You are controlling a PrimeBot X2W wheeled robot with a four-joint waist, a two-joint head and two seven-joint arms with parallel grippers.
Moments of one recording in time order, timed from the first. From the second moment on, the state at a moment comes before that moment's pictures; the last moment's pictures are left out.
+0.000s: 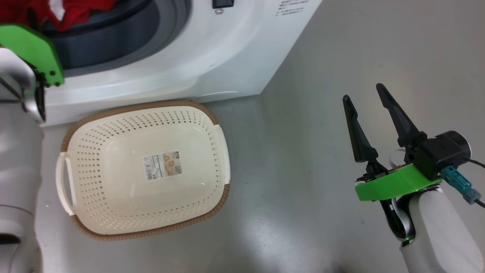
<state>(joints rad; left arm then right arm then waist) -1.27 0.20 -0.04 1.24 -0.10 0.09 -0.05 -0.34 -0.07 0.08 0.16 0.18 0.12 -0.26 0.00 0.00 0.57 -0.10</state>
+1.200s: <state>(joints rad) -1.25 0.22 -0.02 1.27 -0.21 0.06 -0.22 -0.35 -0.06 0.11 0.19 0.22 0.12 -0.26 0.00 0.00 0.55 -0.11</state>
